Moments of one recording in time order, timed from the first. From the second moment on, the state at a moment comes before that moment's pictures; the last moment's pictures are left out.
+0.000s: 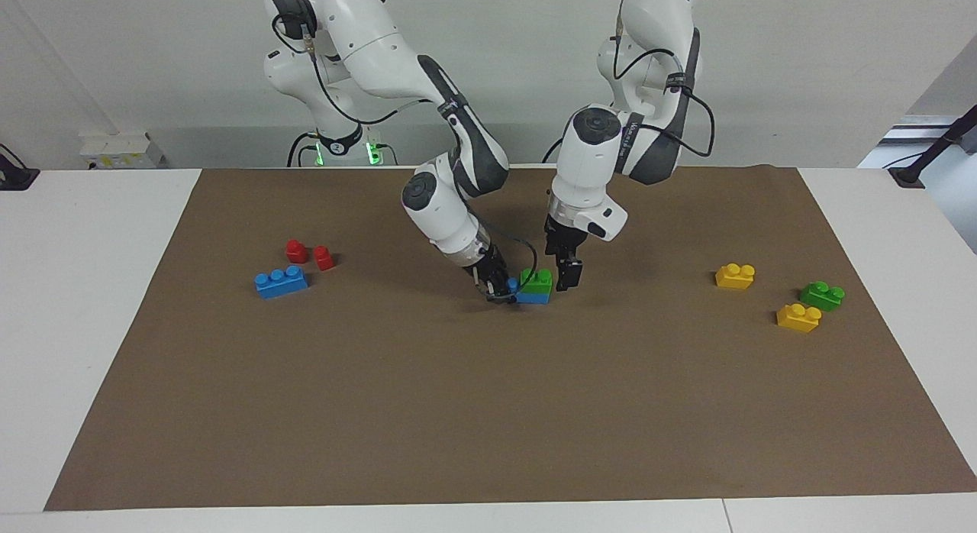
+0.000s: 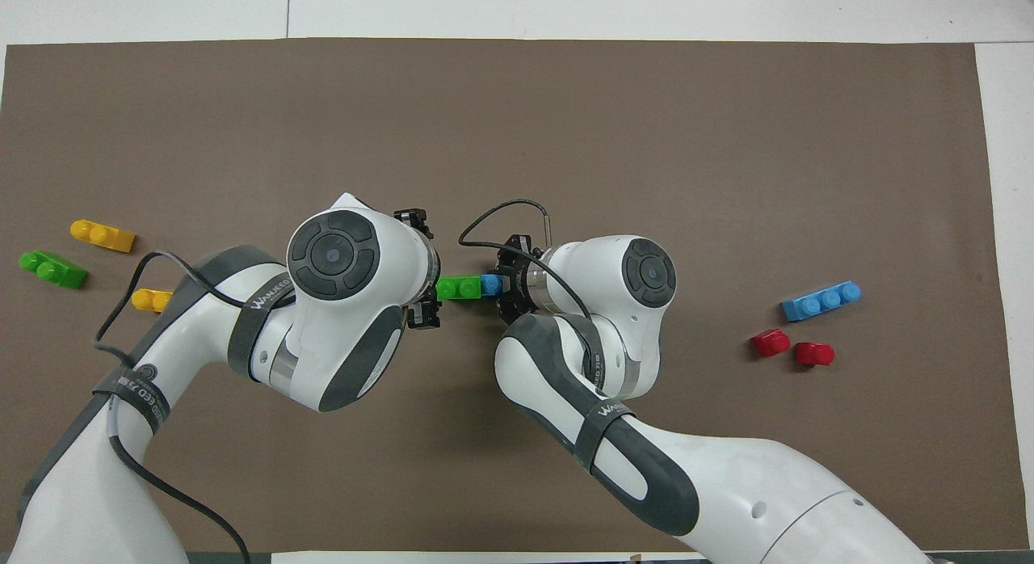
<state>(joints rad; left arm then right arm) -0.40 0.17 -0.16 -2.00 0.02 2.29 -2.19 0.50 0.44 0.12 -1.95 0.69 2.65 1.57</state>
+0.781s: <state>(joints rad) -0.45 0.25 -0.16 -1.98 0.10 2.30 -2.24 0.50 0.44 0.12 -1.95 0.69 2.65 1.57</state>
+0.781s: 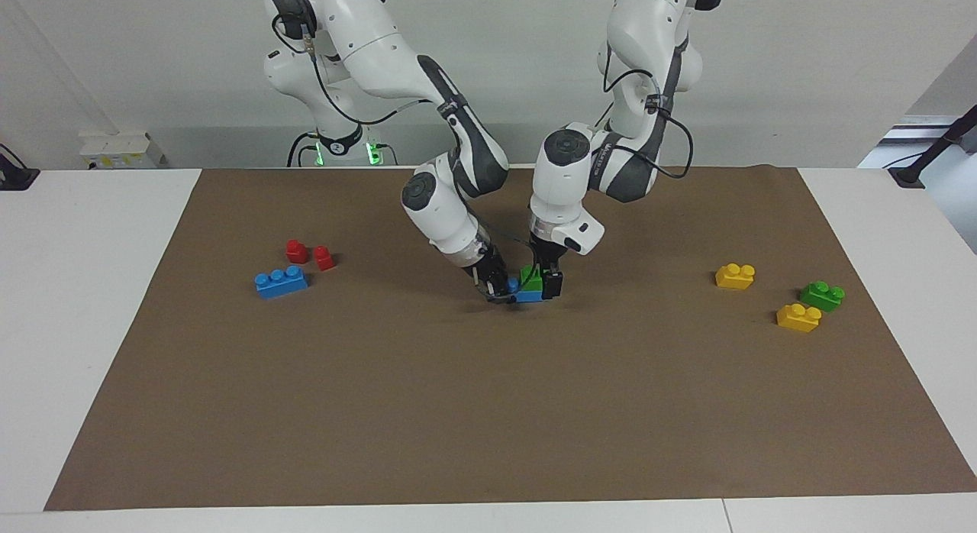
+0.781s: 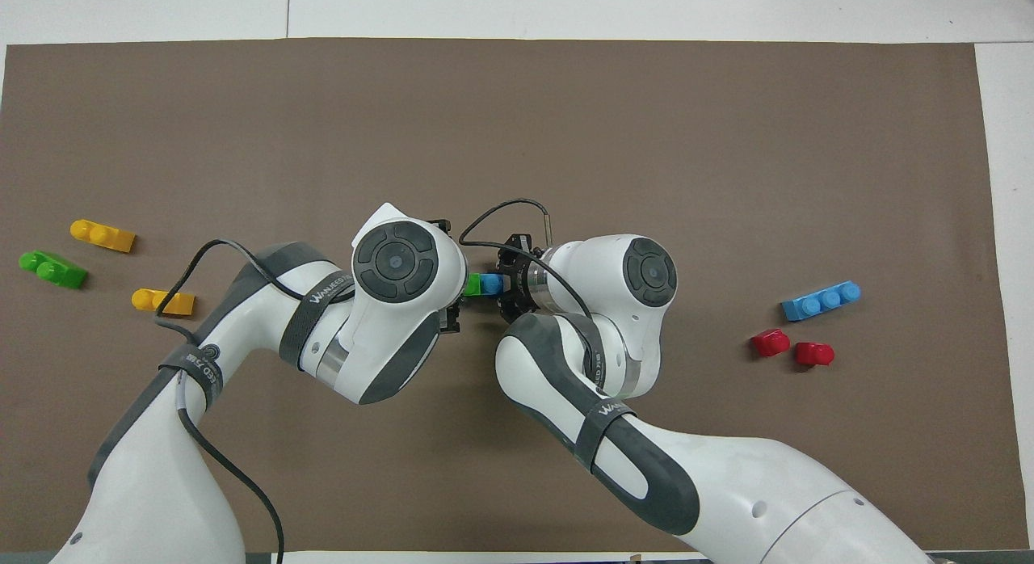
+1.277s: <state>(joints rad) -0.45 0.25 -0.16 -1.98 0.13 2.29 -2.24 0.50 0.44 0.12 -1.95 0.69 2.65 1.57</state>
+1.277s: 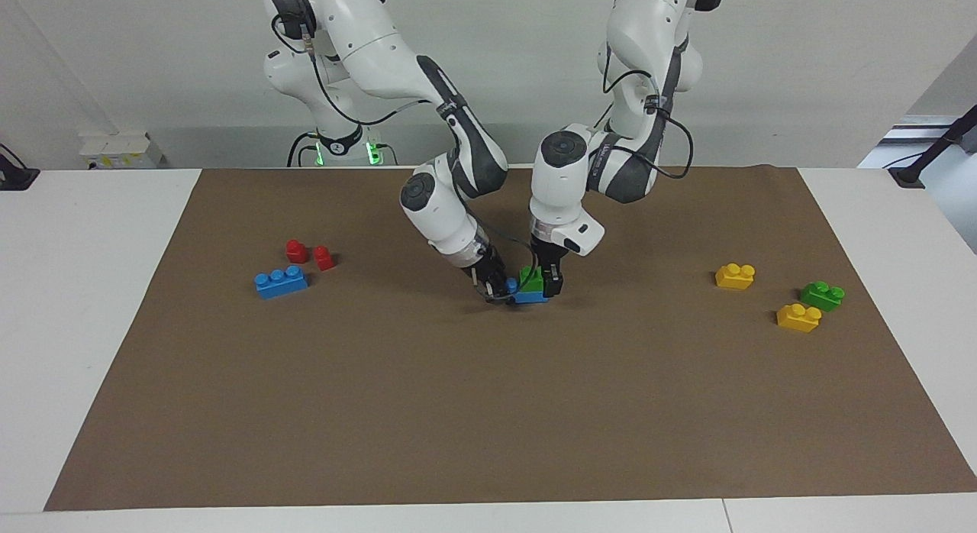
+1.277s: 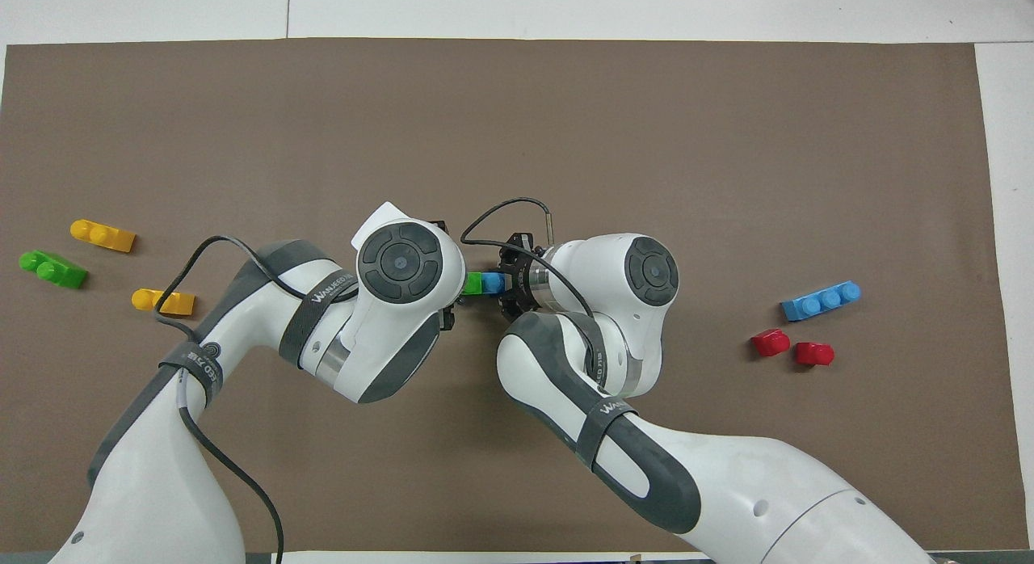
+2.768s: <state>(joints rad) -0.22 0.07 -0.14 -1.95 0.09 2.11 -1.88 0.23 0.42 0.08 -1.73 0.56 2.26 1.48</state>
